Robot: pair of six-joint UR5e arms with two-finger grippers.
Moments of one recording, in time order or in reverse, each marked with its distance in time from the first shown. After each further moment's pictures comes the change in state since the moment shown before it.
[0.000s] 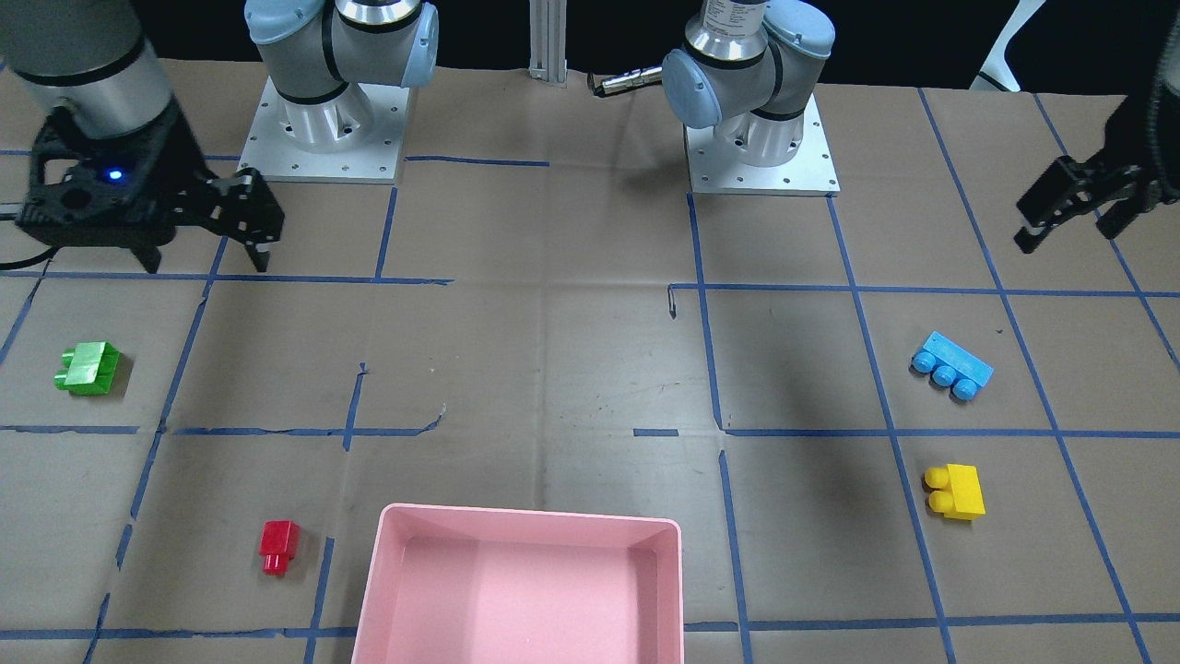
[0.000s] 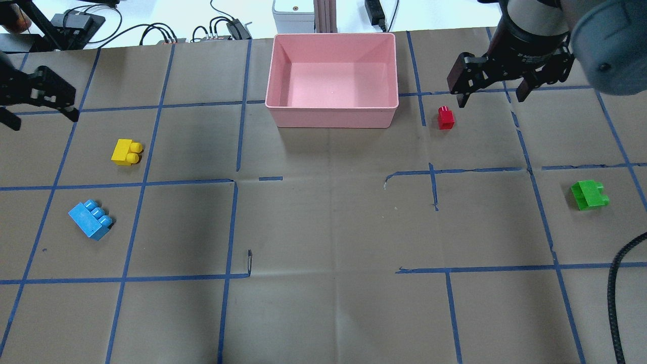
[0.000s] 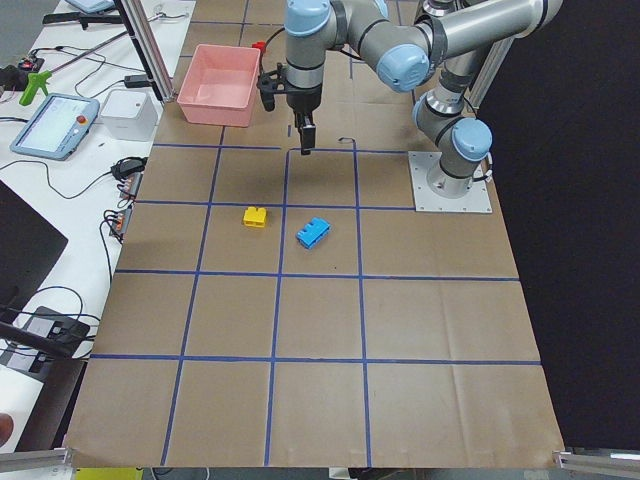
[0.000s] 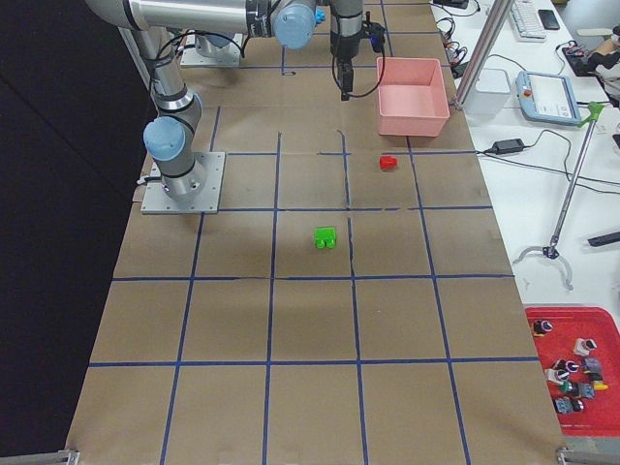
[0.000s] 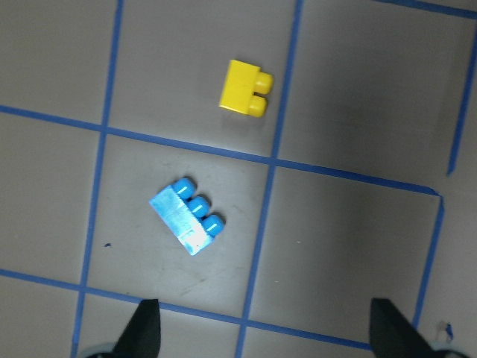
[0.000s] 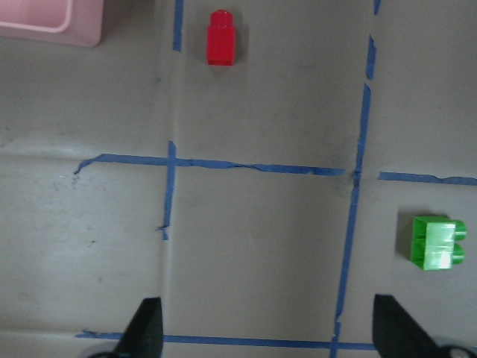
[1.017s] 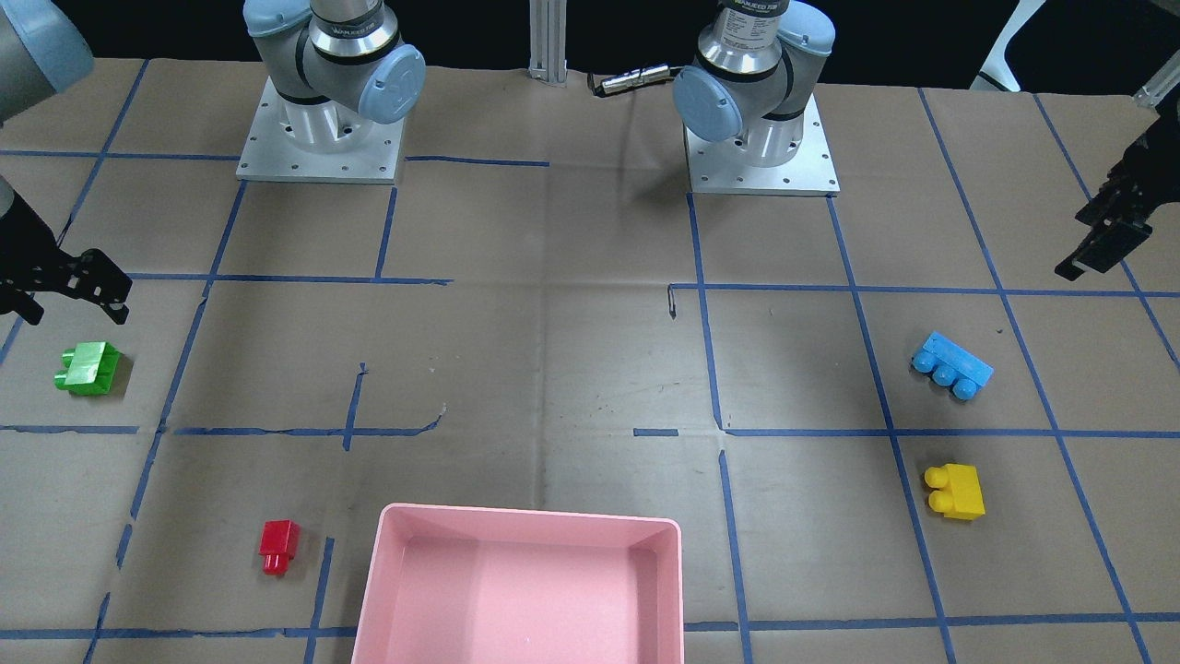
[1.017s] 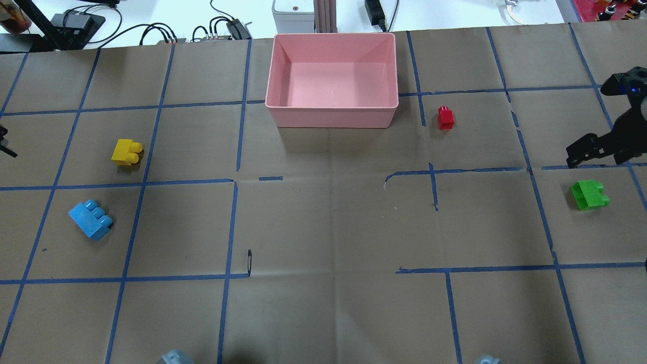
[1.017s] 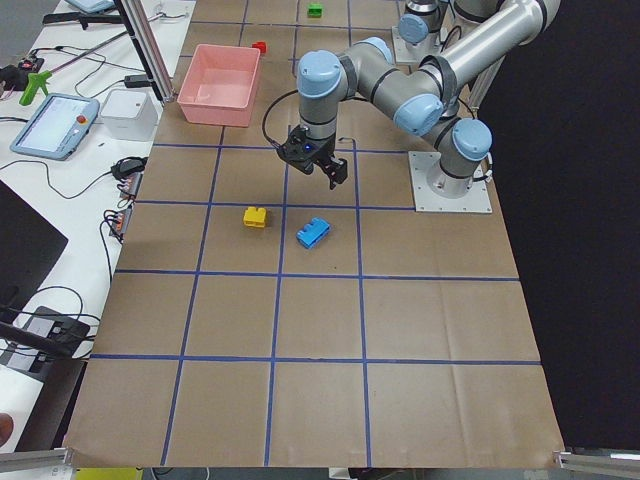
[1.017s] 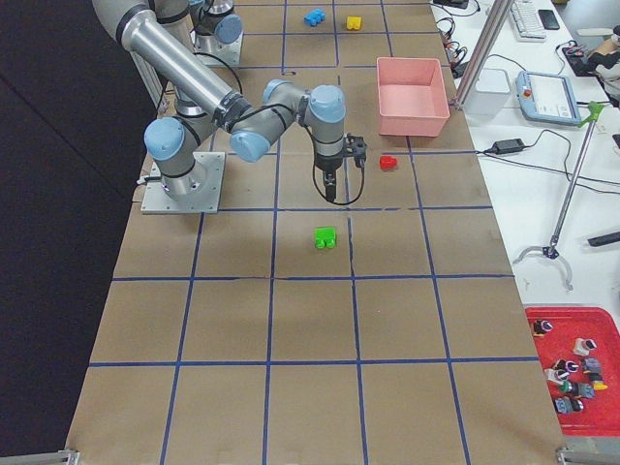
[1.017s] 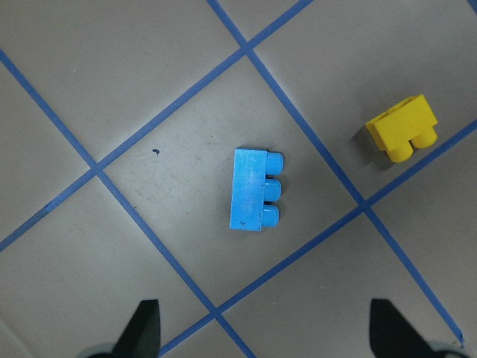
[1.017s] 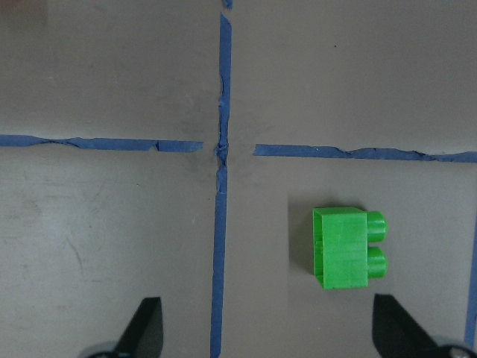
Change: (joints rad) left arm 0.068 -0.011 -0.178 0.122 -0.004 -0.638; right arm -0.346 0.040 0.406 -0.512 0.062 -0.280
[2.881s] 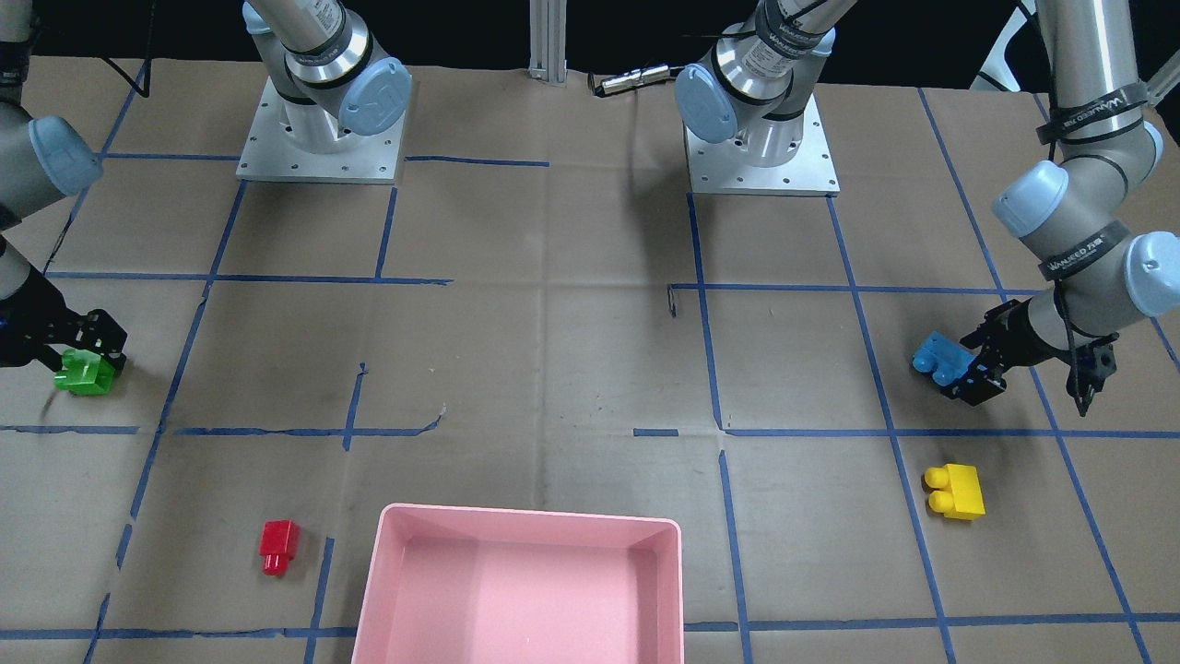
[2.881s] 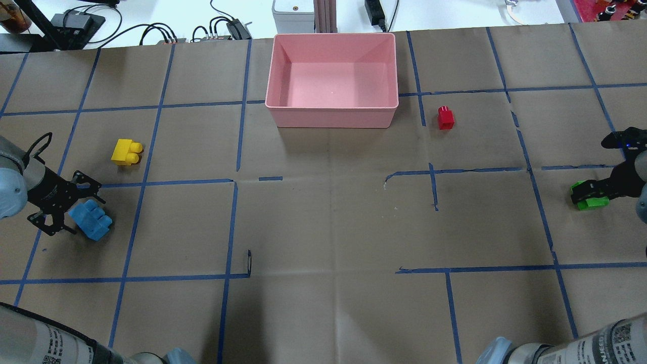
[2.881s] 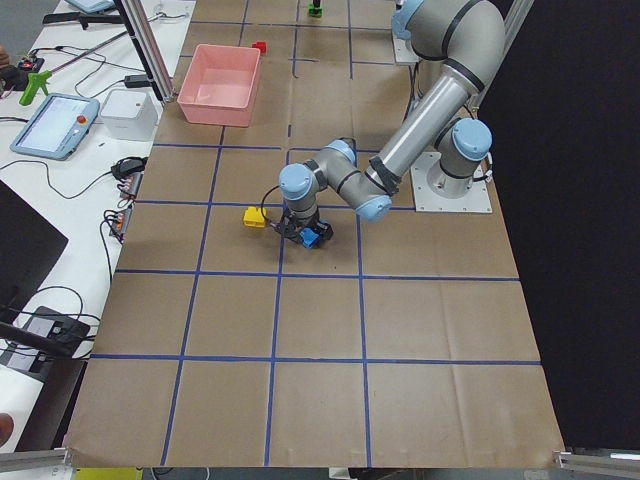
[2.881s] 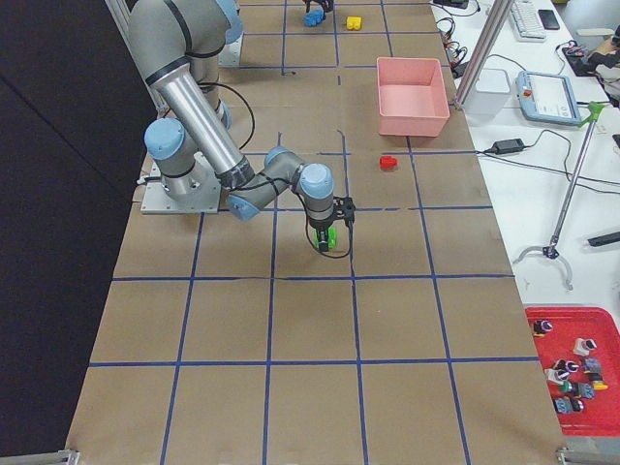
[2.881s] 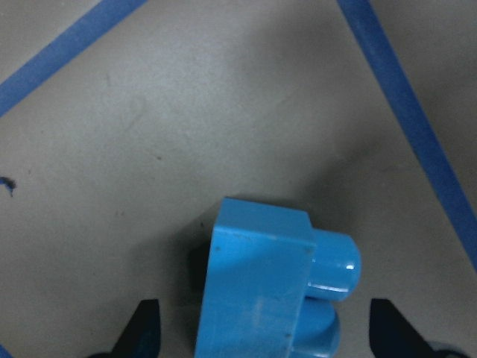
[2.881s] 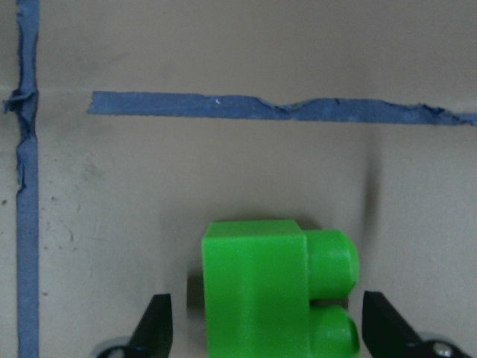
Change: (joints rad) left arm -0.001 -0.409 -0.185 0.447 0.000 -0.033; right arm -0.173 0.251 0.090 -0.312 0.050 -0.191
